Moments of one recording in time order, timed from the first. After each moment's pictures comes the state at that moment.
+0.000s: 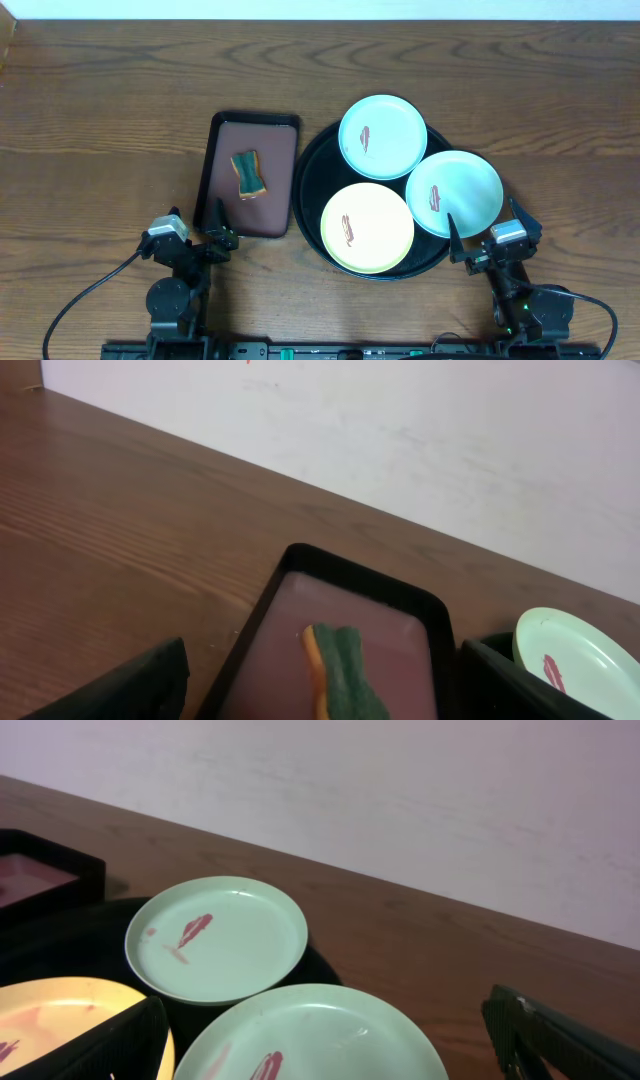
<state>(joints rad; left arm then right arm) -0.02 0.02 0.02 -0.11 -0.06 -0.35 0.02 0.01 0.01 -0.05 -0.24 -0.19</state>
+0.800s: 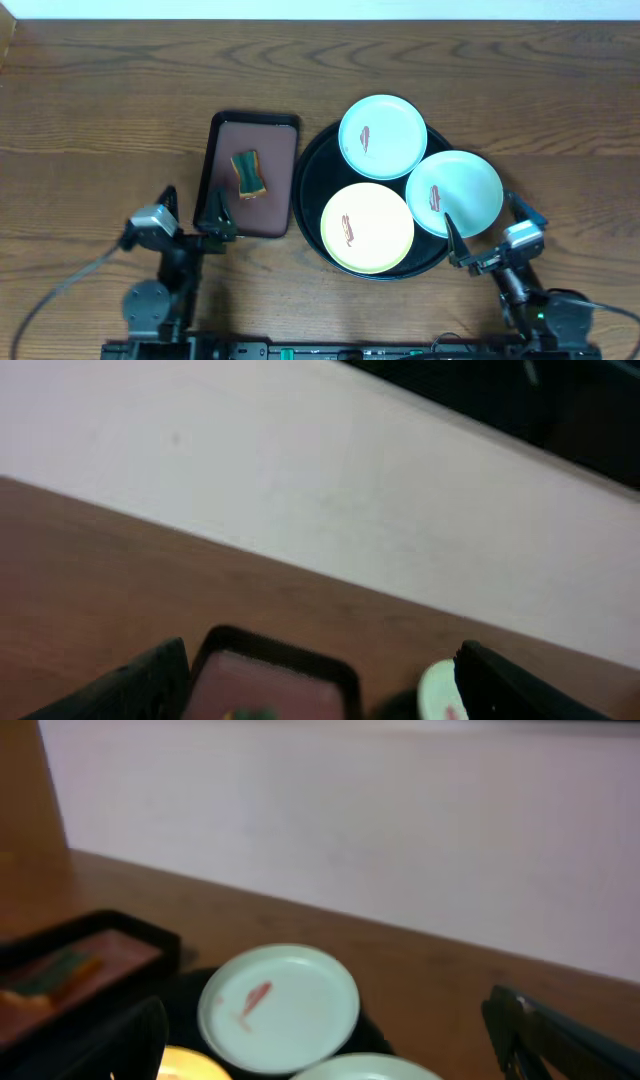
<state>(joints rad) -0.02 0.20 0.26 -0.02 0.07 -0.38 0.02 0.07 0.16 -0.04 -0.37 -0.05</state>
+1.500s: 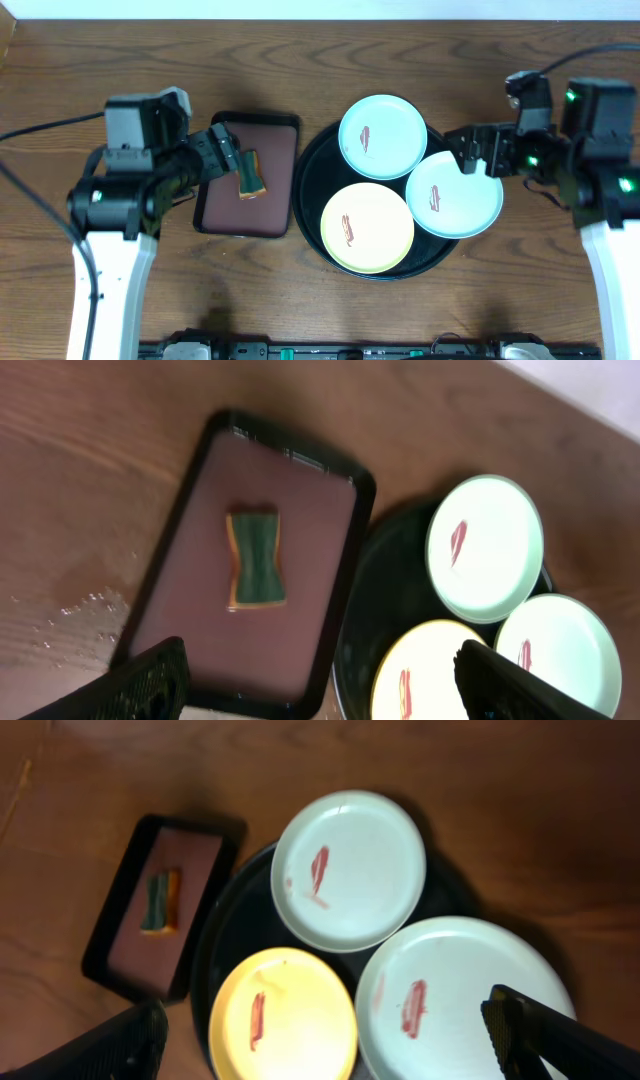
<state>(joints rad) -0.02 1.20 1.27 -0.98 0.21 -0.38 0.02 1.27 1.36 -0.96 -0.45 0.07</state>
